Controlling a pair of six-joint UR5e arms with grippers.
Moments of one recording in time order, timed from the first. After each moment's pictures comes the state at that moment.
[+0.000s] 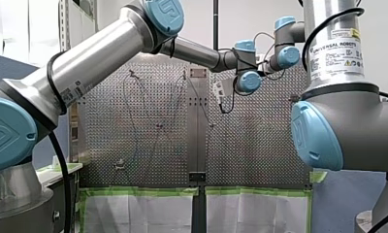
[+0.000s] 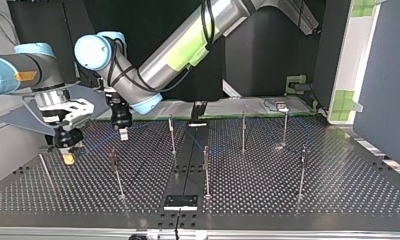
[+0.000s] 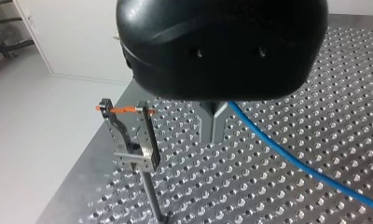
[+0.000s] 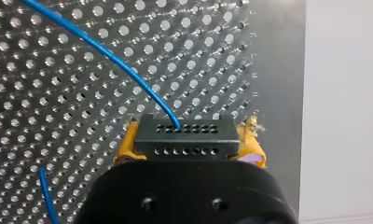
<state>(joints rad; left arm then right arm) -0.87 -2.39 -0.81 -2.89 -2.44 -1.69 1.77 -1.33 1.48 -0.17 1.26 1.71</state>
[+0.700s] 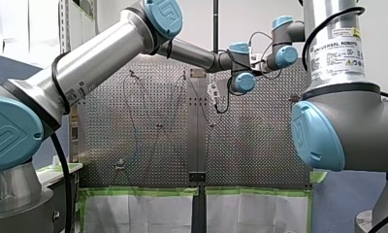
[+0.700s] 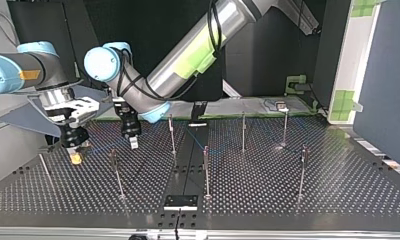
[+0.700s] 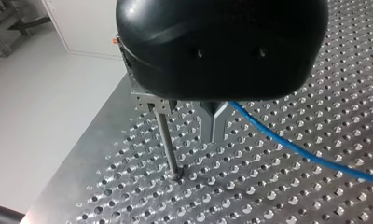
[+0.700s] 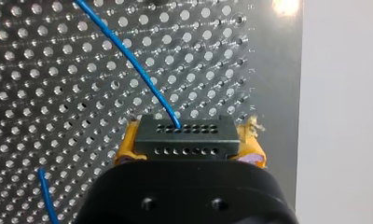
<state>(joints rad) -0.83 -2.39 -0.81 -2.87 -2.46 -1.72 1.79 -1.34 1.48 -0.17 1.23 1.69</state>
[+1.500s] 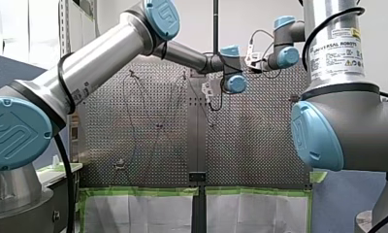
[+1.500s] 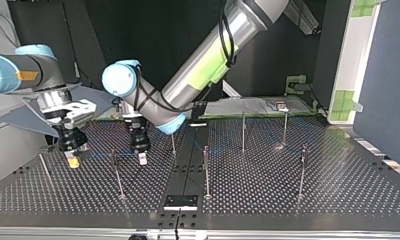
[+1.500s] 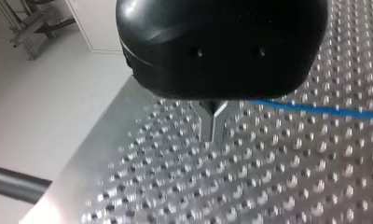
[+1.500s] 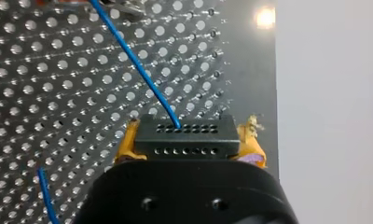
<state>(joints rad) -0.75 -2.38 -0.84 -2.75 -2.39 -1.67 1.78 -1.34 1.48 -0.24 1.18 1.74</state>
